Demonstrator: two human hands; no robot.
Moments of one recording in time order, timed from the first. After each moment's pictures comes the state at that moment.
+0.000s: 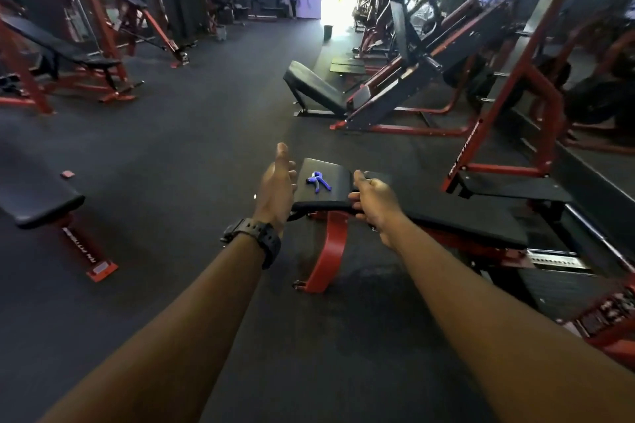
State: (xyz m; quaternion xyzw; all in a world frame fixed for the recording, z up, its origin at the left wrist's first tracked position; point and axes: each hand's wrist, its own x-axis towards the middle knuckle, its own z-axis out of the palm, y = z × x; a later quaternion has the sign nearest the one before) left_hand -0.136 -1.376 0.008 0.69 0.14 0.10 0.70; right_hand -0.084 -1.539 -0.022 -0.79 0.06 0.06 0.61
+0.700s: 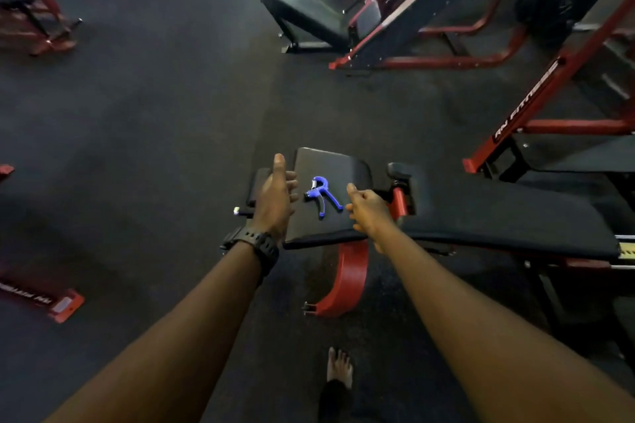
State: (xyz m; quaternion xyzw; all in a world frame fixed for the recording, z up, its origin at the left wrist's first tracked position) left_hand 0.335 -1.317 -0.118 0.69 0.23 -0.02 0.68; right_hand 0.373 -1.473 -0.189 -0.80 0.15 0.15 0.56
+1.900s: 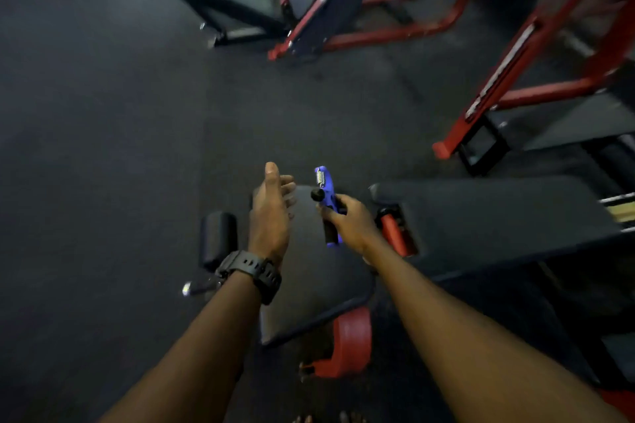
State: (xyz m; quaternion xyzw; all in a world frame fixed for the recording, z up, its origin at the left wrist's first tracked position) left_hand 0.575 -1.333 -0.191 0.70 0.17 -0.06 0.69; right_hand 0.591 -1.472 -0.279 -0.81 0.14 0.09 0.56
